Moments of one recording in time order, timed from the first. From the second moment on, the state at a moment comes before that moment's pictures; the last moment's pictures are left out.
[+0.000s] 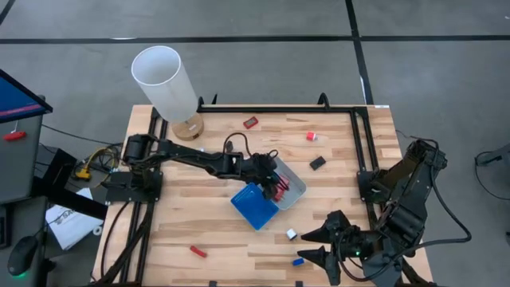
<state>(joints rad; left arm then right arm) -0.03 1.90 1.28 -0.08 -0.15 -0.45 0.93 1.59 1.72 -0.78 0.81 1.24</state>
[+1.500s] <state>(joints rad) -0.88 1.35 1.28 -0.35 -0.79 -0.16 0.69 1.77 1.27 -0.75 0.19 1.61</state>
